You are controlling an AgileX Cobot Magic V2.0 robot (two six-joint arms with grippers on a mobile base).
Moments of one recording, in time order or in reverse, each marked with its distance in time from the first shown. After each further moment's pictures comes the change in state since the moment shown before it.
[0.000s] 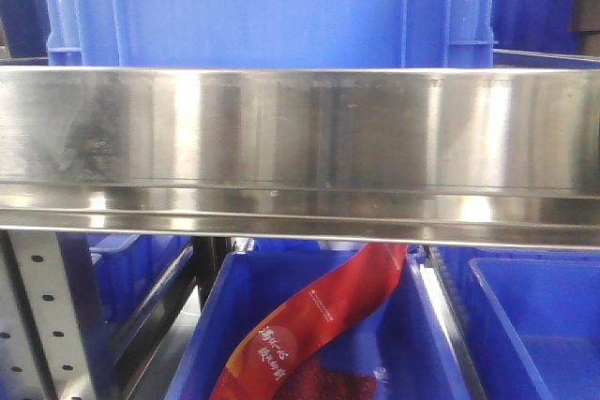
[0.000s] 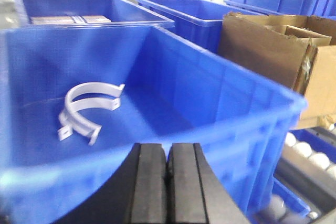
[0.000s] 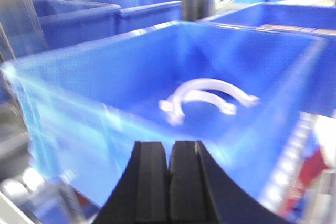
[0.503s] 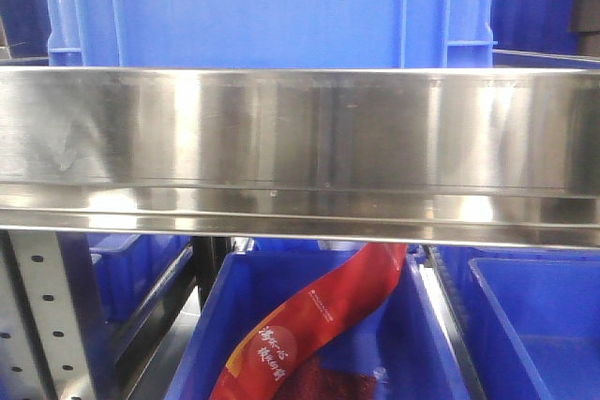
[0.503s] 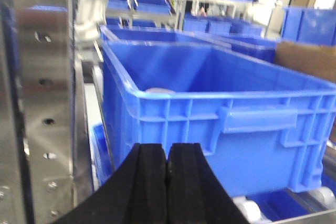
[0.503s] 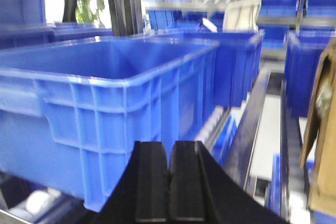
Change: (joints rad) left arm 0.211 -0.450 0.266 0.010 0.068 0.000; right arm -0.180 -0.393 0.221 -0.010 0.052 0.000
